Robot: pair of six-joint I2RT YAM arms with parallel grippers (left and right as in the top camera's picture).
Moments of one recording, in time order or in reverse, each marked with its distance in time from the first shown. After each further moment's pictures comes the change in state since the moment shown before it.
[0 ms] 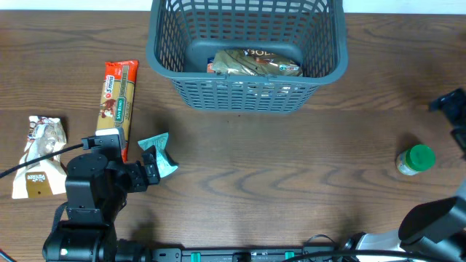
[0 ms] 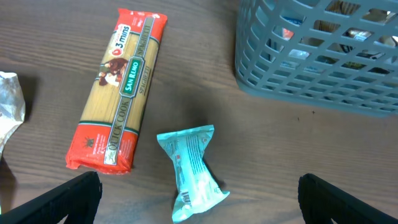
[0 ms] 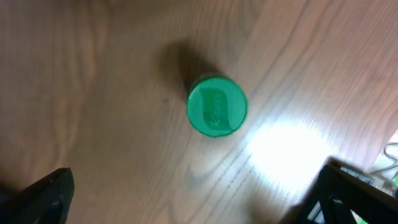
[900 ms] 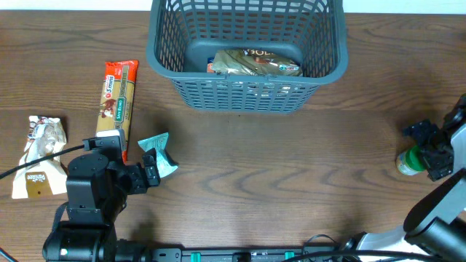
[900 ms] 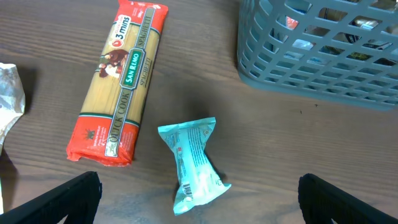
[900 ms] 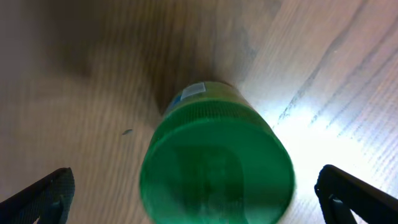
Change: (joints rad) left arm 0.000 0.000 0.000 -0.027 0.000 0.000; right arm -0.048 0.055 -0.443 0.449 -0.029 -0.027
